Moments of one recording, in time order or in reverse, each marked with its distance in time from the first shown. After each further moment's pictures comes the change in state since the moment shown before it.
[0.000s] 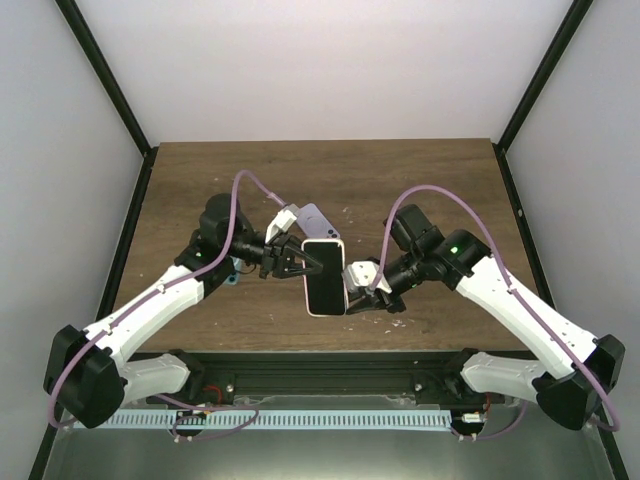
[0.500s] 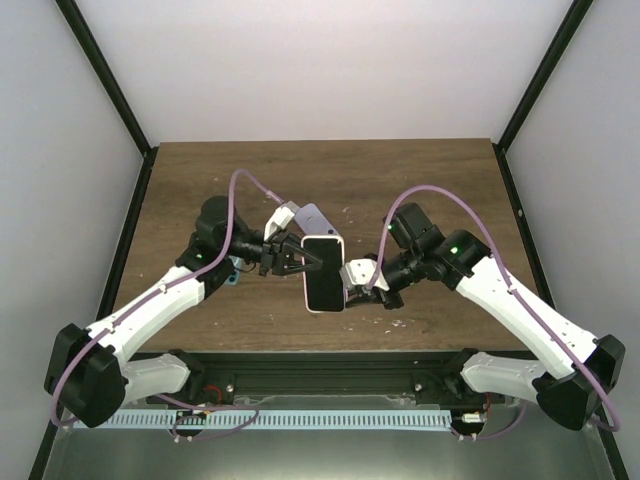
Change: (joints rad) left arm 0.006 0.004 -0.027 0.117 -0.003 -0.093; right arm 0.005 0.004 0.009 0.032 0.079 -0.014
